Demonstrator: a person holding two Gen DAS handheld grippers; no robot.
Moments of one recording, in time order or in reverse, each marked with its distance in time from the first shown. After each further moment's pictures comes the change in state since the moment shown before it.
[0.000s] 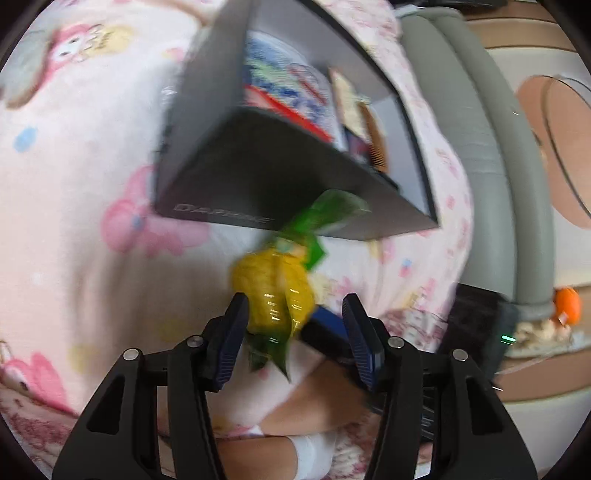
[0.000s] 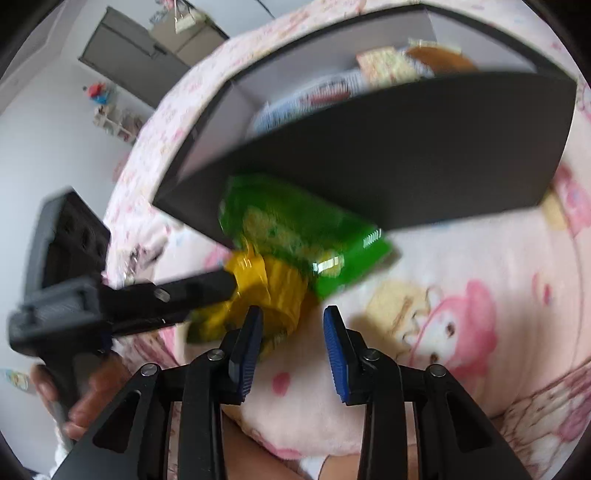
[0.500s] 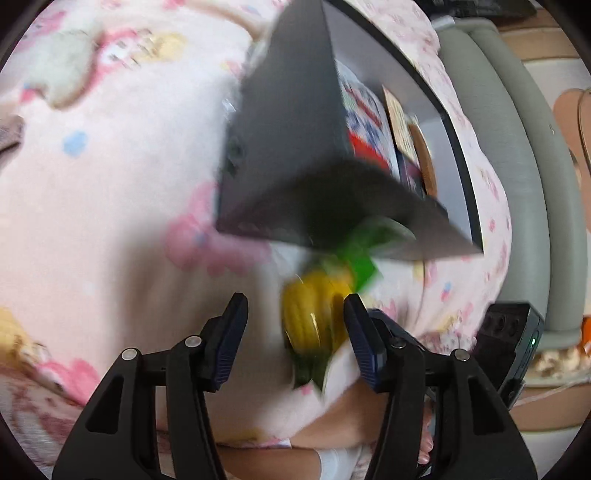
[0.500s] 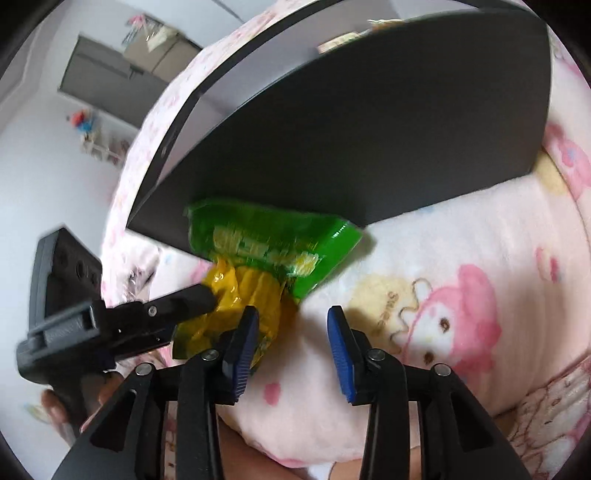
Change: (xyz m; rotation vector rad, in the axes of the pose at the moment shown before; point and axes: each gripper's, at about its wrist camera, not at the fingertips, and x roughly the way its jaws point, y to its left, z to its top) left arm -0.008 0.015 0.009 -0.098 -0.069 0.189; right arm -0.006 -0.033 0.004 0.129 -0.038 0.017
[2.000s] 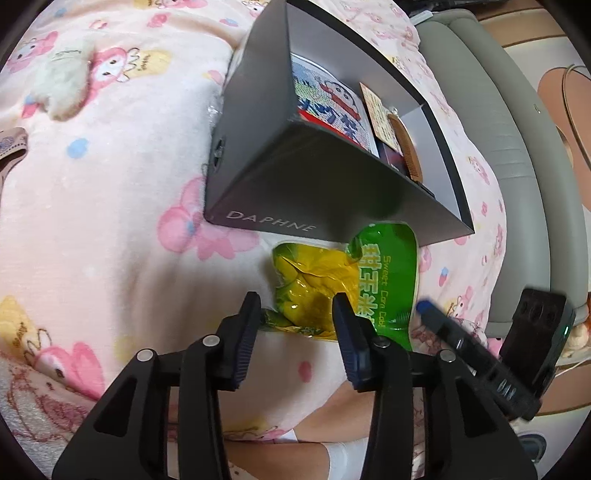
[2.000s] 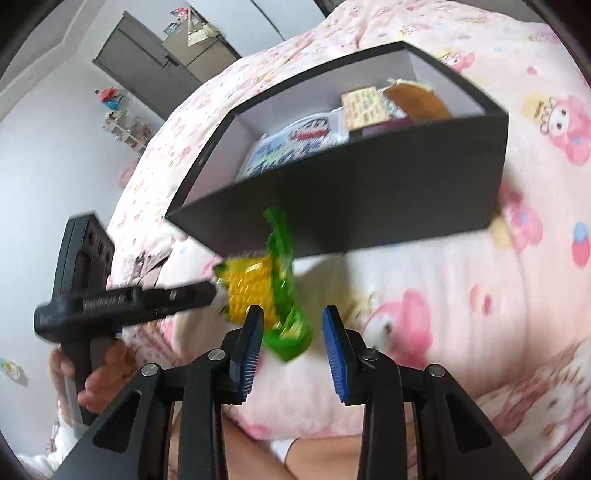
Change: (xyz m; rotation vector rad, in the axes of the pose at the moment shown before) left arm -0.020 0.001 -0.046 0.090 -0.004 -0.001; right arm -0.057 0.026 -0.014 -0.170 -0.068 -0.012
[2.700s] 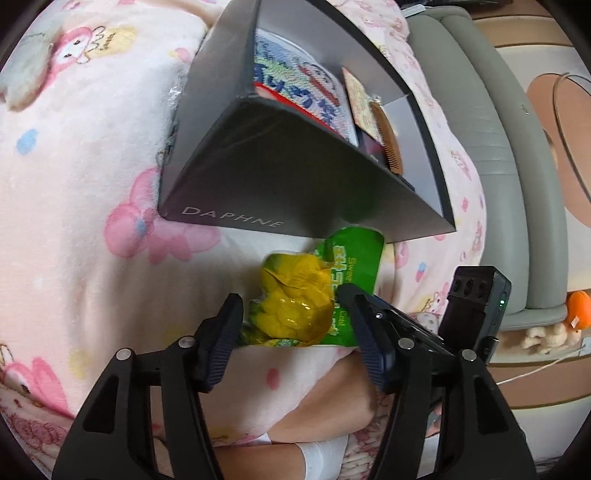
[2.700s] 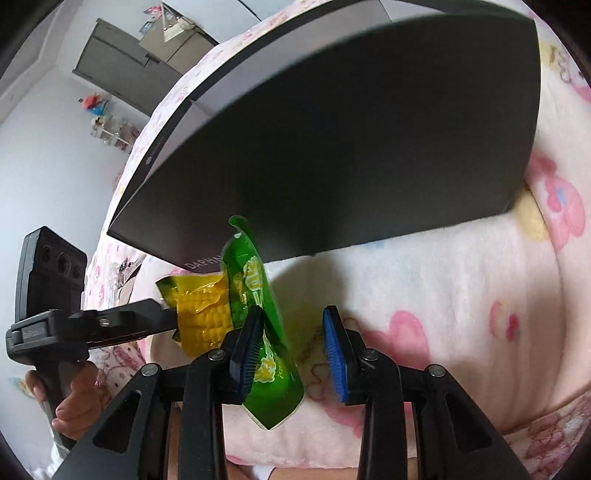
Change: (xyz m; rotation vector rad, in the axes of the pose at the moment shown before) left arm 0.043 -0.028 0.022 -0.033 0.056 -0.089; right arm 0.055 -0.046 0.016 0.079 0.089 0.047
